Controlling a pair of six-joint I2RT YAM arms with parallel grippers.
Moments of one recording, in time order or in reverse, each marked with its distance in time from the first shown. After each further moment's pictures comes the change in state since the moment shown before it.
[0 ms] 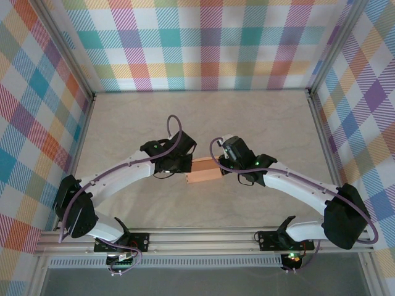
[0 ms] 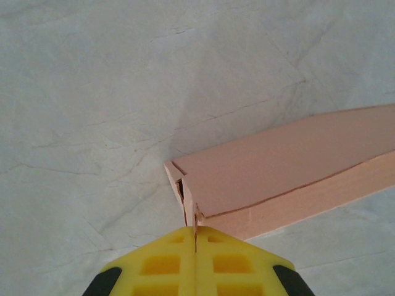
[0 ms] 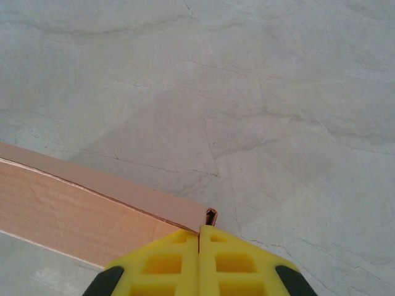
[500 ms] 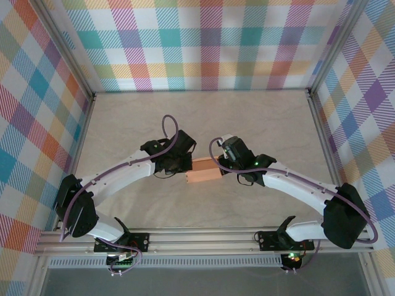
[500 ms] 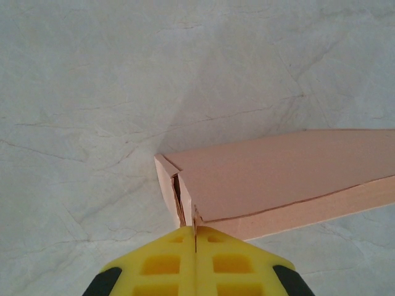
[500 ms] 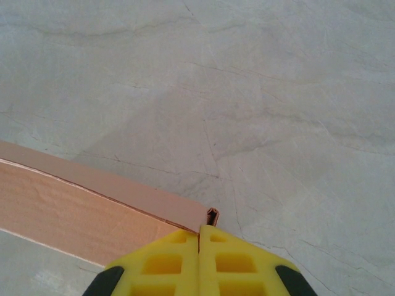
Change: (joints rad) left arm 0.006 0.006 -0.009 0.020 0.017 -0.120; right arm 0.005 0.005 0.002 0.005 0.006 0.008
